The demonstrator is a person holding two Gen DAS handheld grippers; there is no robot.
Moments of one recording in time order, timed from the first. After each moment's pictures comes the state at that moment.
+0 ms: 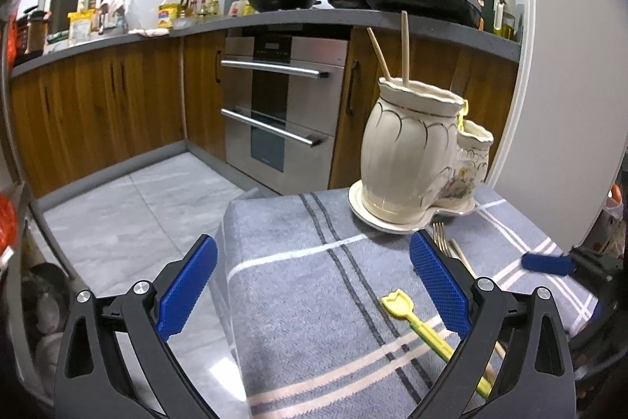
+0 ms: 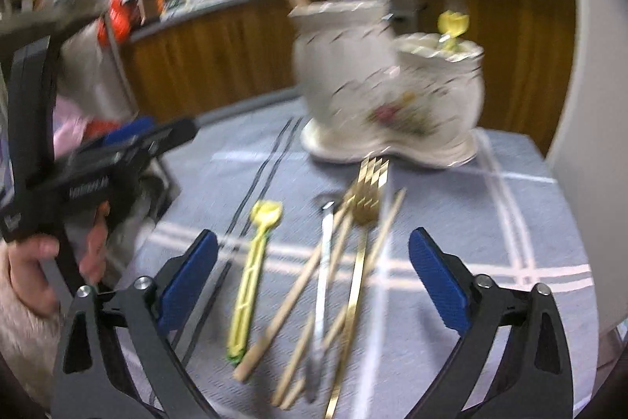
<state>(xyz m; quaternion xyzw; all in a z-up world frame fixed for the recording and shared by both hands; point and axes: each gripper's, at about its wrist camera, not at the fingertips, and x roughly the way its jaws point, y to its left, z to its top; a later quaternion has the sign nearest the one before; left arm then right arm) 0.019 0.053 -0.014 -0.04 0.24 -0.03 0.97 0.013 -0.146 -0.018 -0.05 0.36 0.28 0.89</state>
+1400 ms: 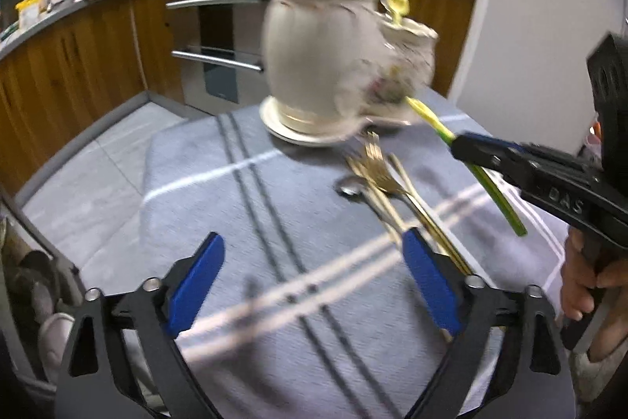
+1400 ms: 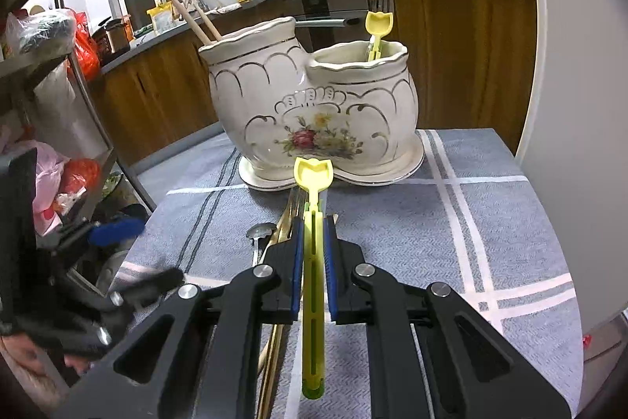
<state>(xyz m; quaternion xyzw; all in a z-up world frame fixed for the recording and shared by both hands) 0.028 -0.026 -0.043 0.00 0.38 -0.10 0.92 0.054 -0.206 -0.010 0.03 0.34 0.24 0.91</state>
